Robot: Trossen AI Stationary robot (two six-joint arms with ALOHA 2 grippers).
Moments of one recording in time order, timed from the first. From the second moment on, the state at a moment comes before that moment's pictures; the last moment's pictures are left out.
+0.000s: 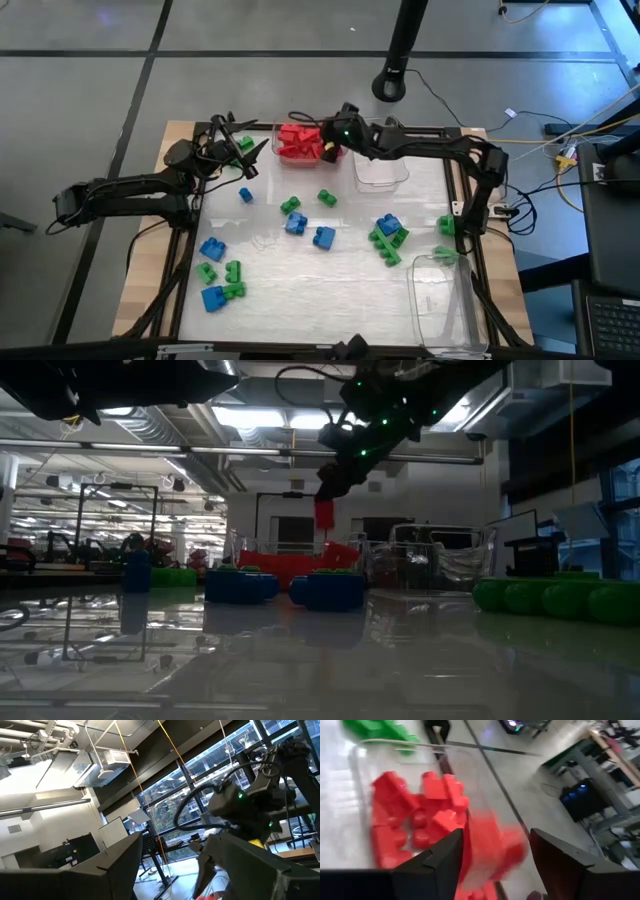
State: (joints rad) left arm 0.44 0.81 0.37 0.82 -0.05 0.49; right arm -0.37 1.83 1.36 -0.01 0.35 -0.40
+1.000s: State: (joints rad) left arm 0.44 0.81 0.37 0.82 -0.05 0.49; right arm 0.19 1.45 1.36 -0.86 0.36 0.10
